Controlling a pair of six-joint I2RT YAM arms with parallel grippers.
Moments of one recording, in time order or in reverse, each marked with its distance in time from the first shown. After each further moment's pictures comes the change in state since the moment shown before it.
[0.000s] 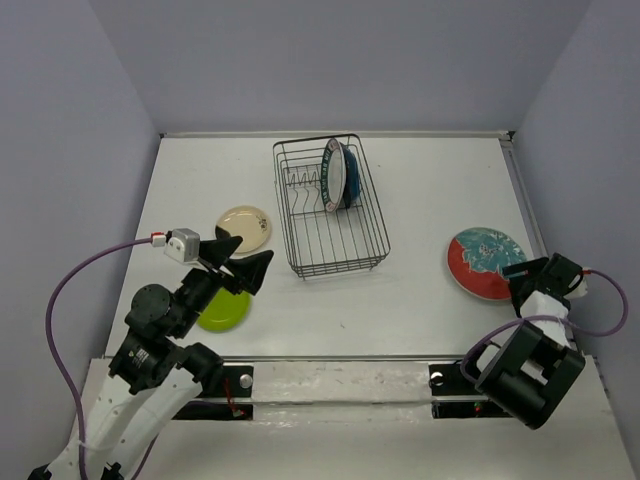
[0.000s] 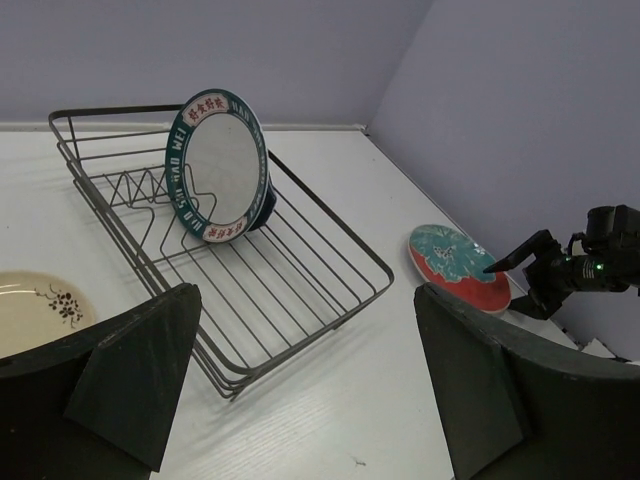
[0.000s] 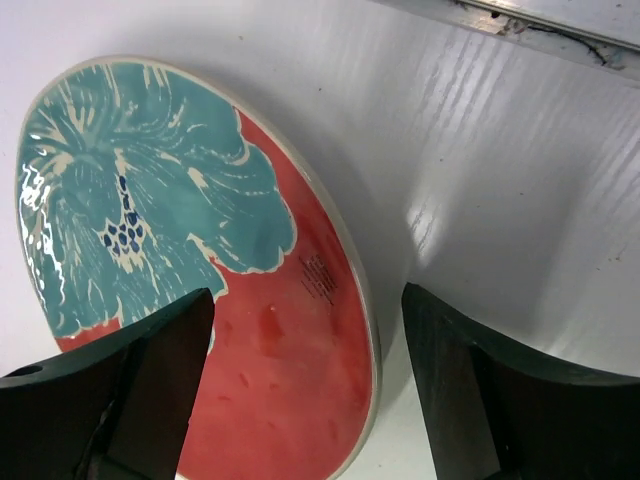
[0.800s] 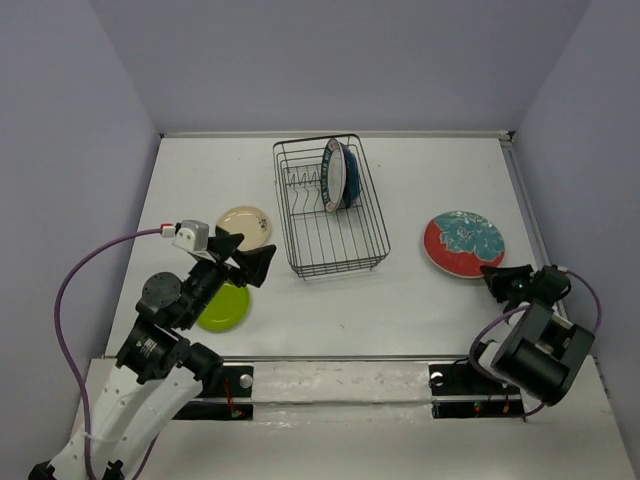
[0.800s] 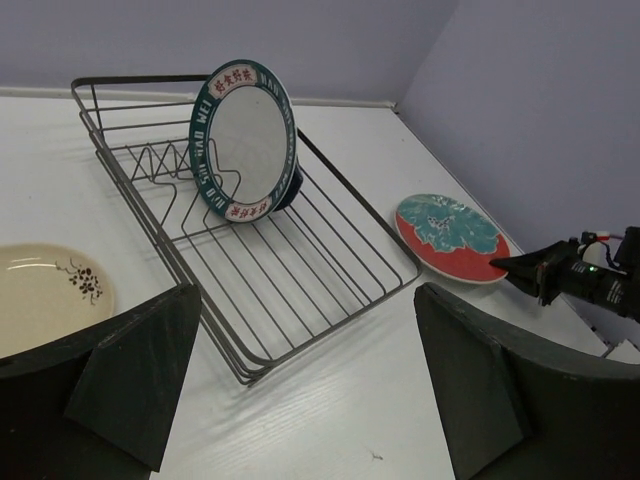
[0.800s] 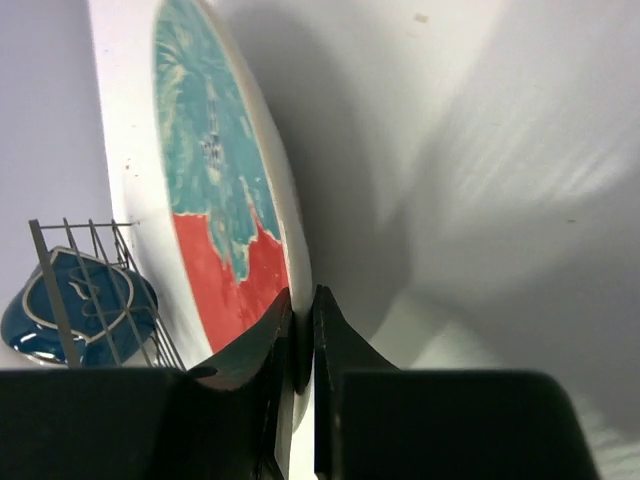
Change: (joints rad) left arm 0.034 0.068 0.000 0.000 -0.004 0.000; right arm -0.009 0.201 -0.214 0.624 -0.477 0.172
